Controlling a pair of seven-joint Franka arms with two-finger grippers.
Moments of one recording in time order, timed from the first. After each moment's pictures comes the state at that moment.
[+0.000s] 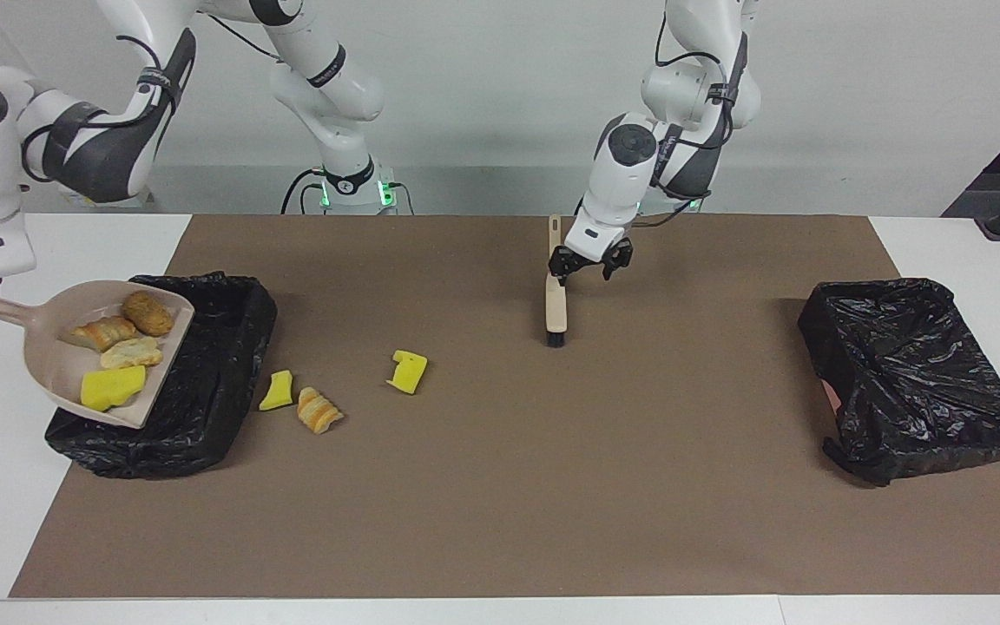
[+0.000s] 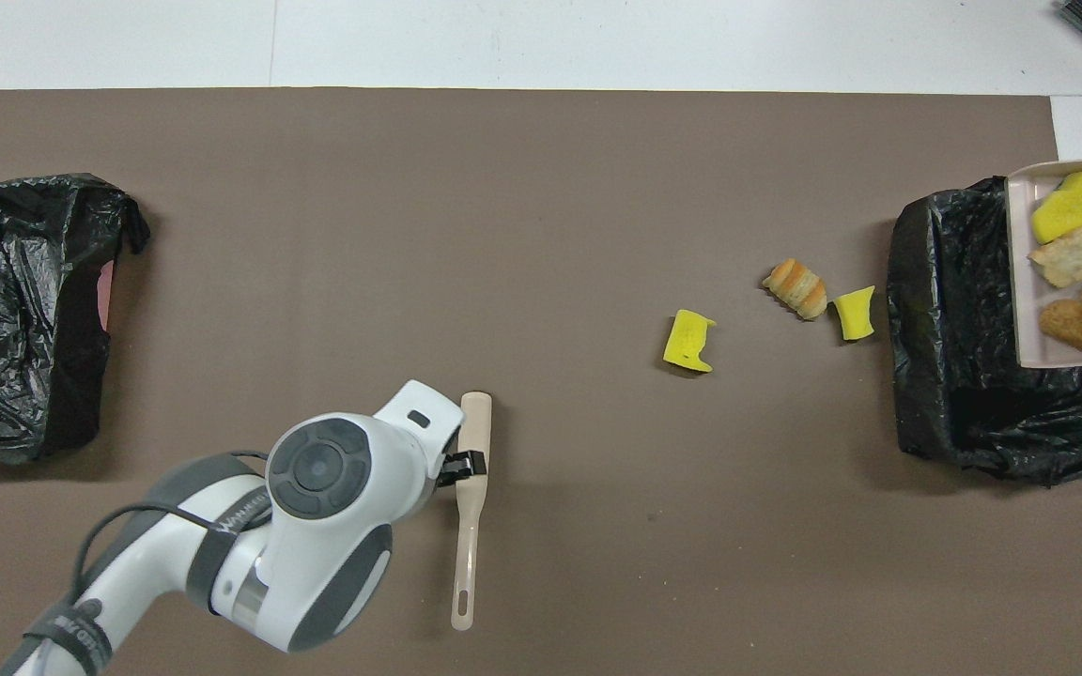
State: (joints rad) left arm -0.45 -0.04 -0.12 -2.28 -0.10 2.25 -0.67; right arm -0.30 0.25 -0.02 -1.51 -0.65 1.98 -1.59
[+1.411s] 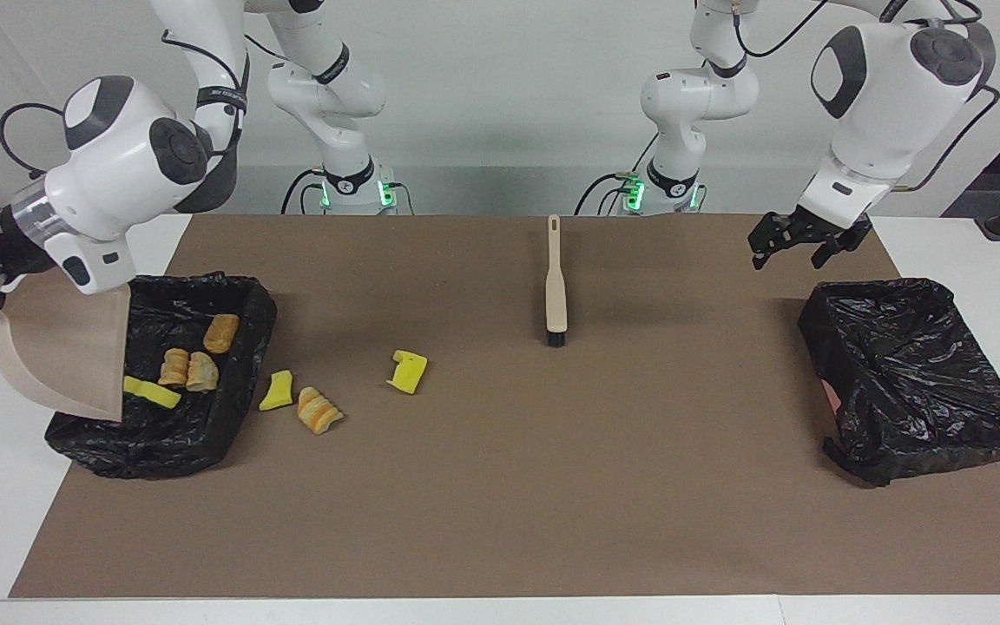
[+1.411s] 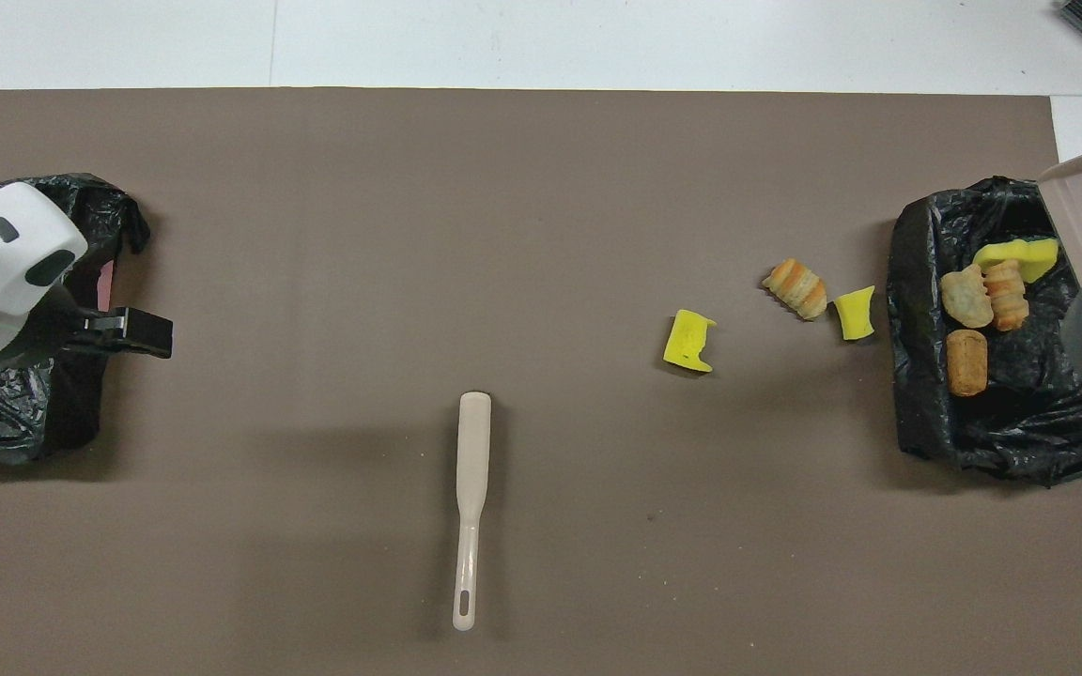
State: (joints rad) left arm 0.04 -0.05 -0.11 -1.73 -0.02 1.65 -0.04; right arm -0.12 0.18 0.04 -1.58 -1.22 1.96 -1.60
